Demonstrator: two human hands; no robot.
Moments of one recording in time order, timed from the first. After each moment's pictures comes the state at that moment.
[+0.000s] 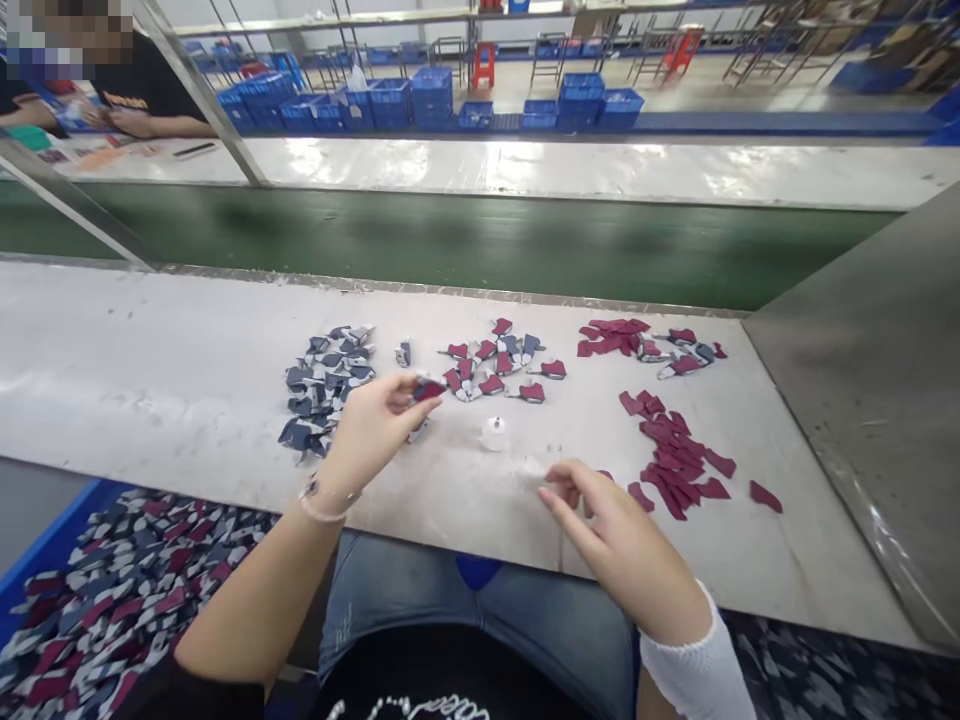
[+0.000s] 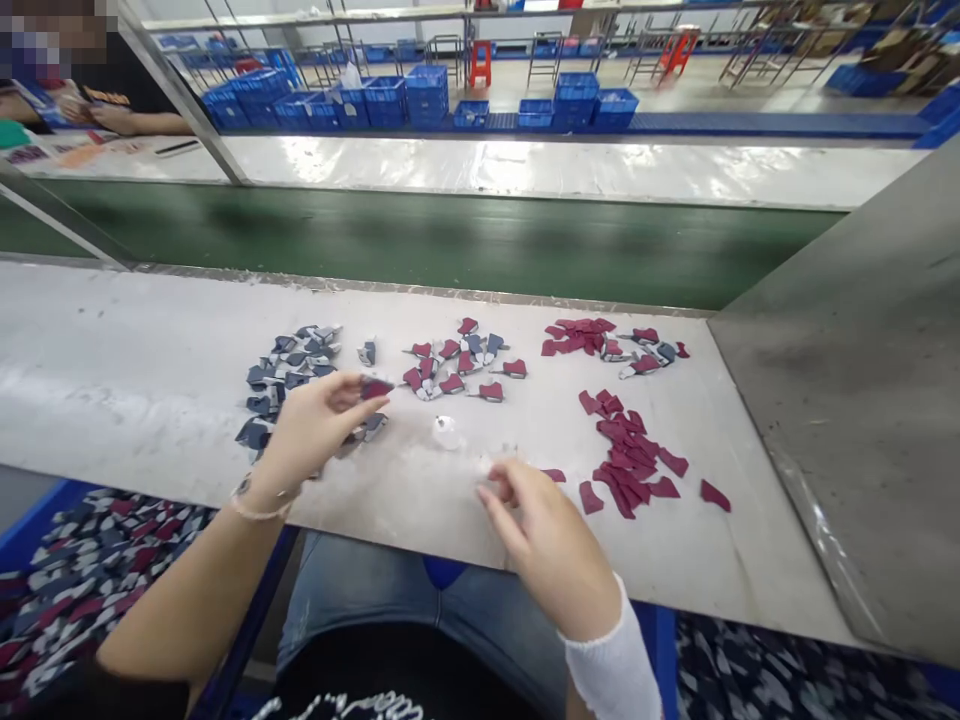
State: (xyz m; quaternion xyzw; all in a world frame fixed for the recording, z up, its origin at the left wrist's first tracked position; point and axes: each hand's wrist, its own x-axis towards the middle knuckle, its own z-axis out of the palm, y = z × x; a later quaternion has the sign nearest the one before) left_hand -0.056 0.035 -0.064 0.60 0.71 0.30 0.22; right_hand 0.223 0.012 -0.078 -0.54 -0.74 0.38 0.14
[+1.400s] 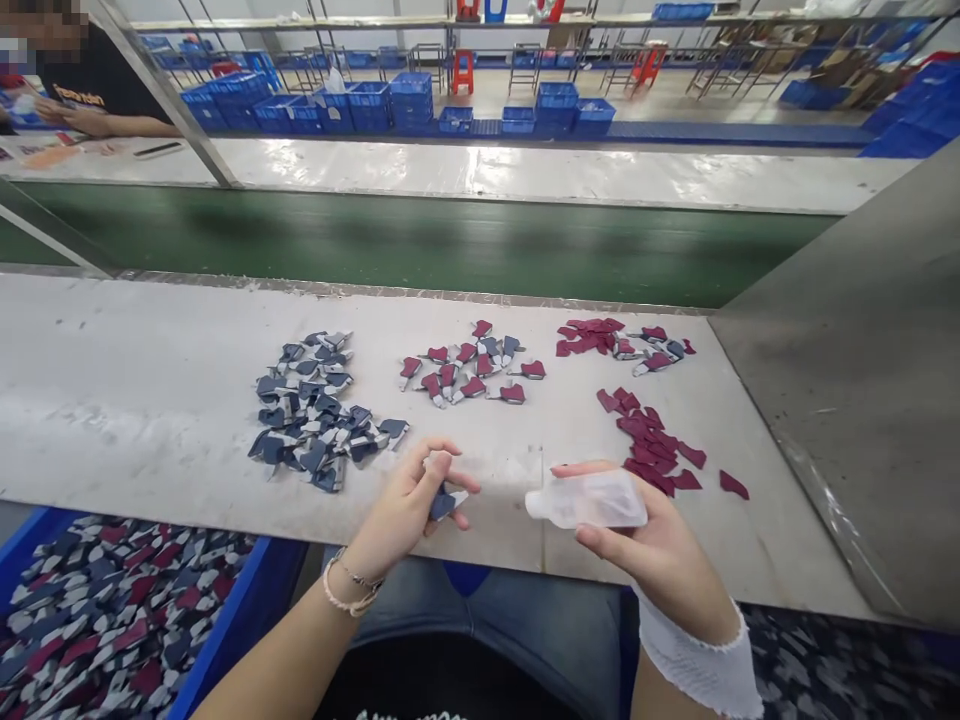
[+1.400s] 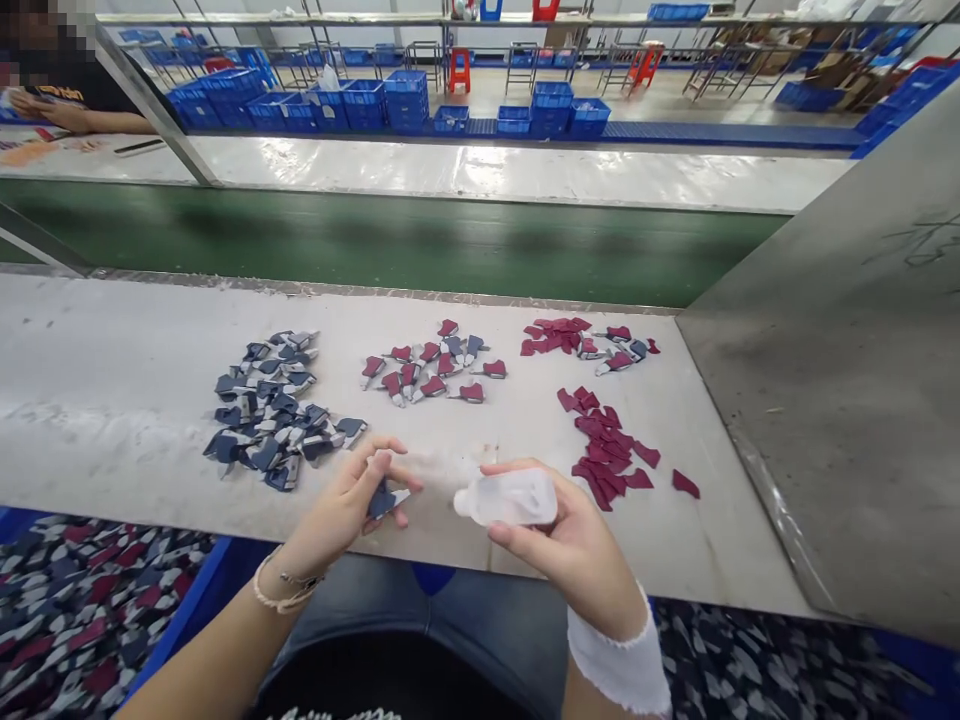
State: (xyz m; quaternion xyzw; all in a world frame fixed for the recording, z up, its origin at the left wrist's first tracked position) left_hand -0.002 -0.011 -0.099 0.36 0.55 0.39 0.65; right_hand 0.253 0.011 -0.067 -0.47 -0.58 0.57 0.35
